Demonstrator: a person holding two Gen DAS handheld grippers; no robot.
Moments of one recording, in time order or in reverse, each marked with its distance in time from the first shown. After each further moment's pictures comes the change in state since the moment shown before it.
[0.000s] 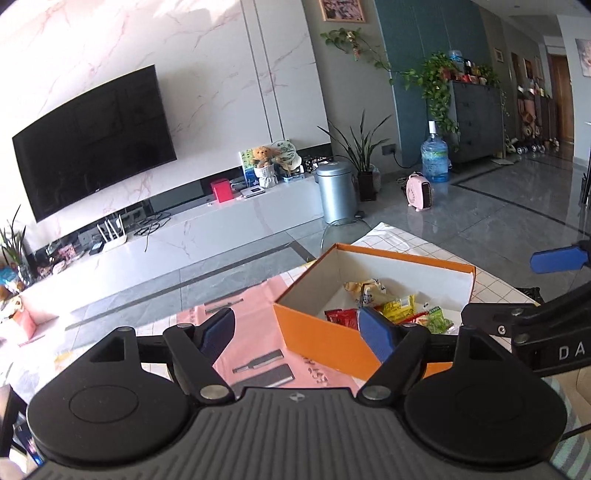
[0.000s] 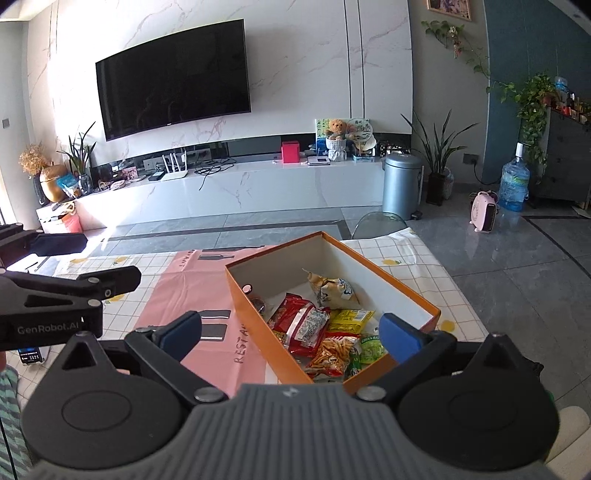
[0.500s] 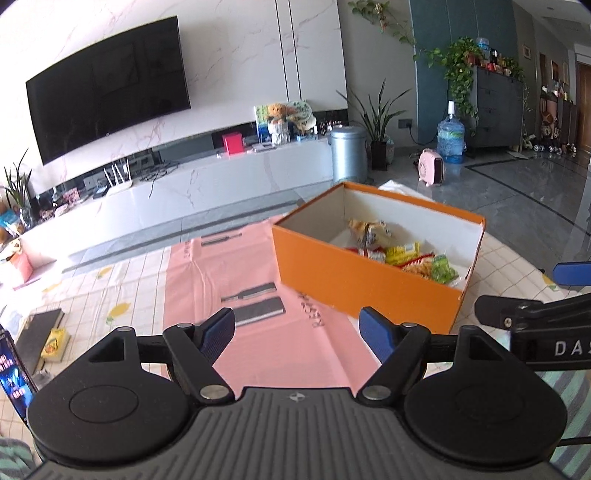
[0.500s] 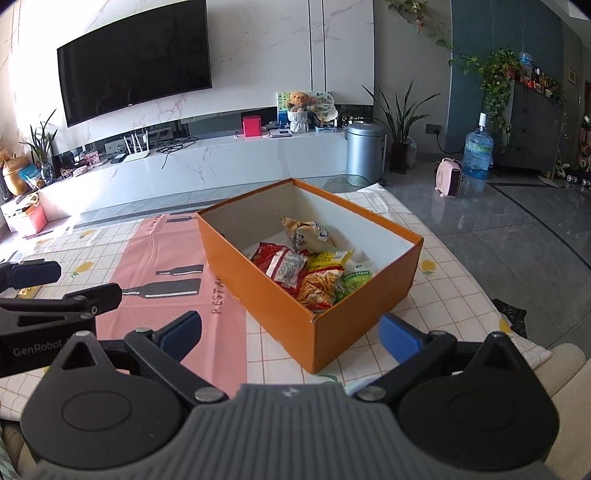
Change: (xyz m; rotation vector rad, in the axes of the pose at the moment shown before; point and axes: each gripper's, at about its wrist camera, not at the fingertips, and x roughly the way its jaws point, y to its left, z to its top) left arm 0.015 0.001 -0.064 -0.095 0.119 0.010; right arm 0.019 0.014 -0.061 0.052 0.096 -0.117
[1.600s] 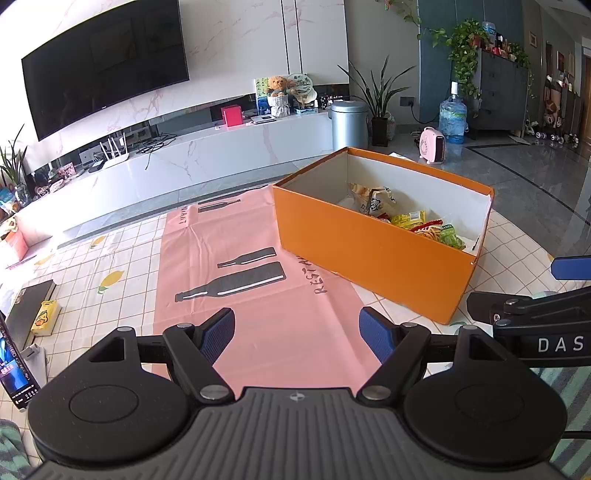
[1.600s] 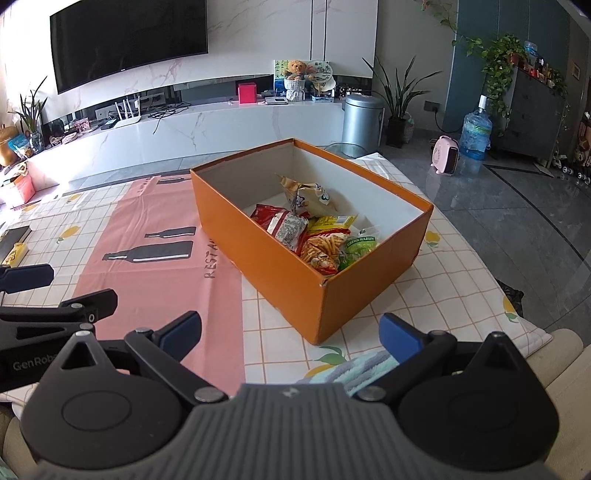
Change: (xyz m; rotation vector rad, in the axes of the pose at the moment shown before) left arm 0.010 0.008 -0.019 -0.014 0.072 -0.010; right arm 0.028 0.018 -0.010 -0.031 0.089 -0.035
